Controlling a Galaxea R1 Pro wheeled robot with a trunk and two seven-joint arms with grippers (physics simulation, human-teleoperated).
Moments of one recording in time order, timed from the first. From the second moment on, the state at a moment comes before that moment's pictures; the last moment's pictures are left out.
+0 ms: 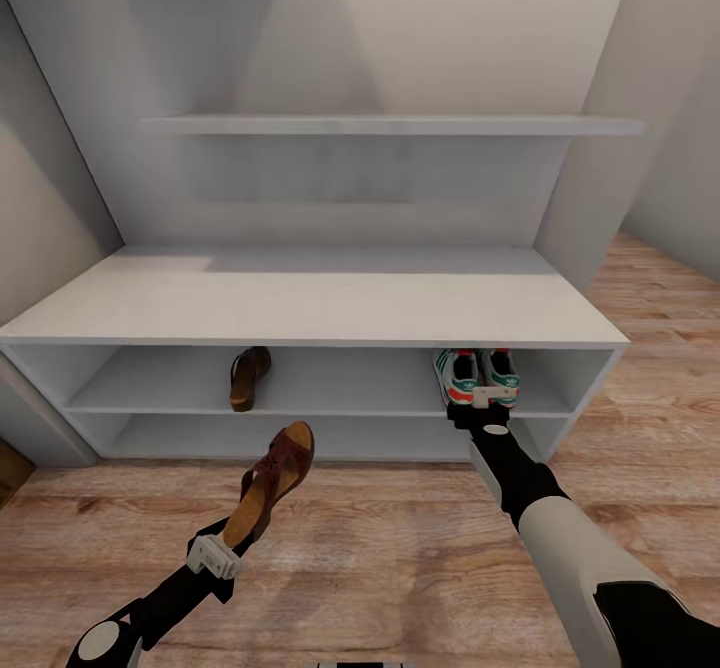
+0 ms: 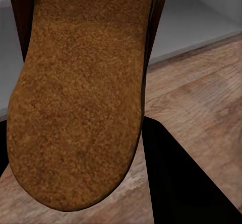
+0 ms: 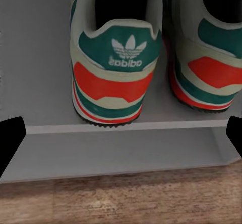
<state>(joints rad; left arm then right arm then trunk) -0.17 0.07 0.24 -1.03 -0.18 -0.23 -0.75 -0.86 0.02 0.03 -0.54 0.04 0.14 -0.21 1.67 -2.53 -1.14</state>
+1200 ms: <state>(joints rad) -0.17 0.07 0.24 -1.03 -0.18 -0.23 -0.75 -0.85 0.02 0.03 -0.55 0.05 0.14 -0.21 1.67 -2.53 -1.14</state>
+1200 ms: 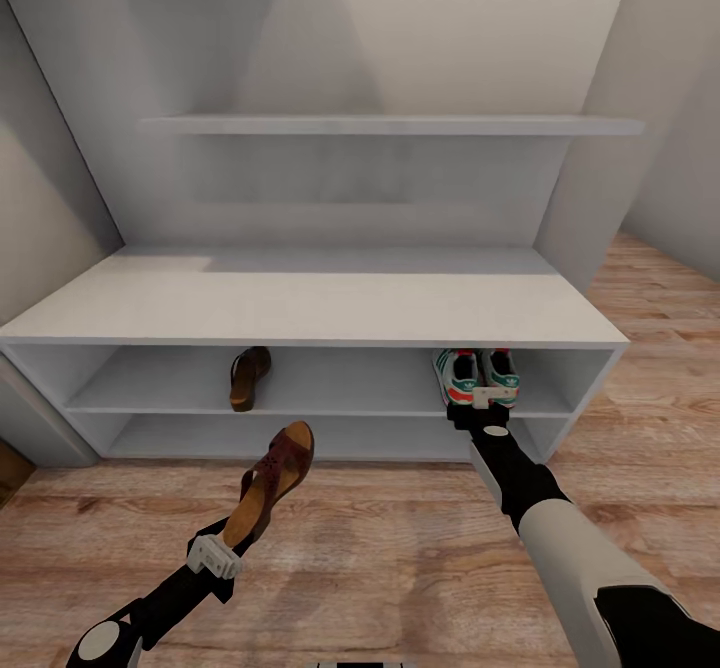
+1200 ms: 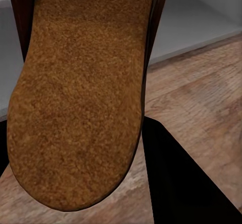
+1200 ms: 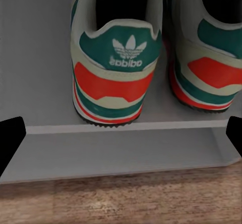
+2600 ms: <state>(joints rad) -0.17 0.07 0.24 -1.03 -0.18 -0.23 -0.75 -0.85 0.02 0.03 -0.56 0.05 0.14 -0.21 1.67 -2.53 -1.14</state>
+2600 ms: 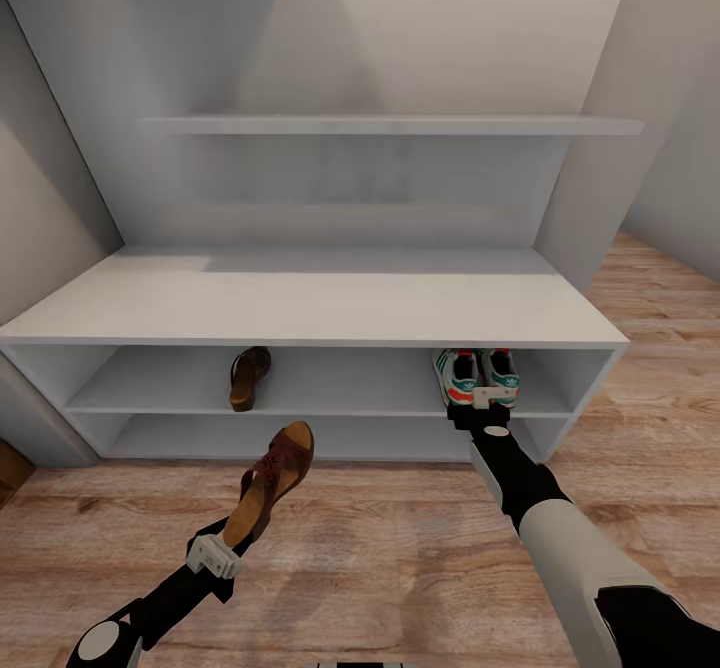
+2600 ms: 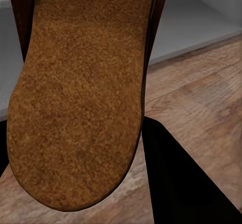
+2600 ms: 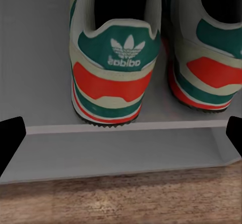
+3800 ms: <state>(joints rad) -0.17 0.07 0.24 -1.03 -0.18 -0.23 -0.75 -0.85 0.02 0.03 -0.56 0.05 0.13 -0.21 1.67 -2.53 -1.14</state>
